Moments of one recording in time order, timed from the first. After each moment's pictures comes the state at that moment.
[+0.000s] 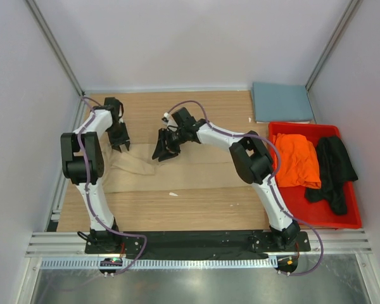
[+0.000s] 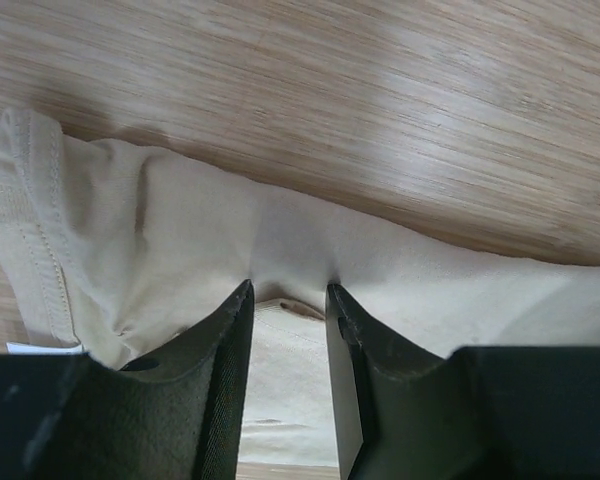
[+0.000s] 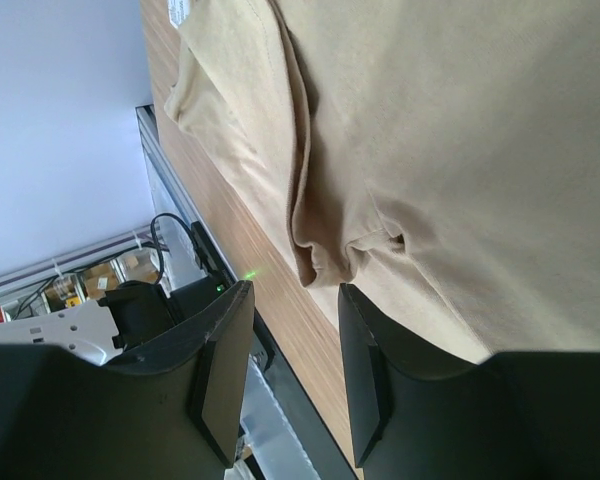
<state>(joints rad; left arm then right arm) 0.02 2.02 1.53 -0.86 -0.02 -0.29 0.70 2.34 1.84 -0.34 -0.76 0.73</state>
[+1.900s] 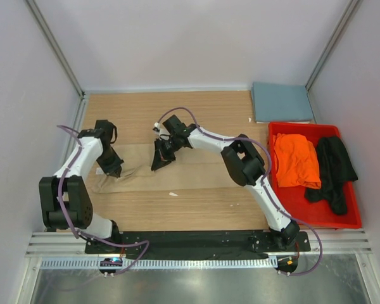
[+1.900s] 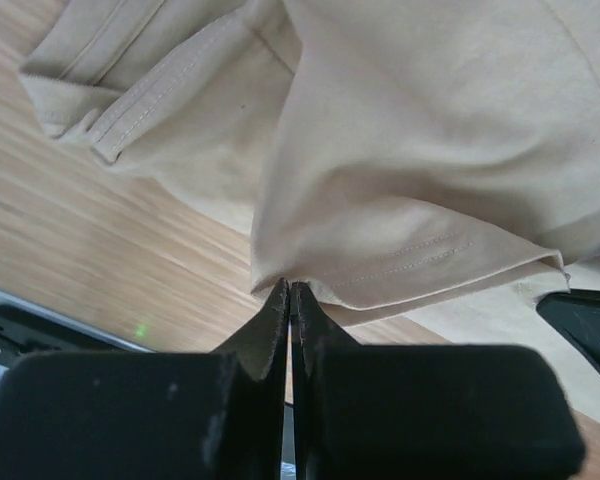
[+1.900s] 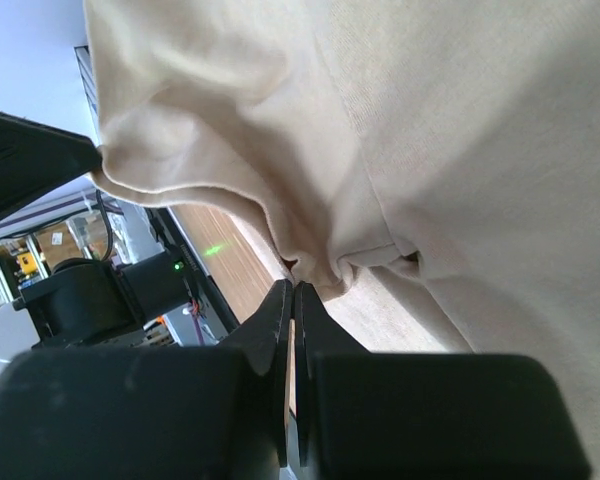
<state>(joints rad) 0.01 1.49 1.07 -1.01 -0.11 -0.63 0.78 2.43 1.93 -0.45 -0.76 0.62</state>
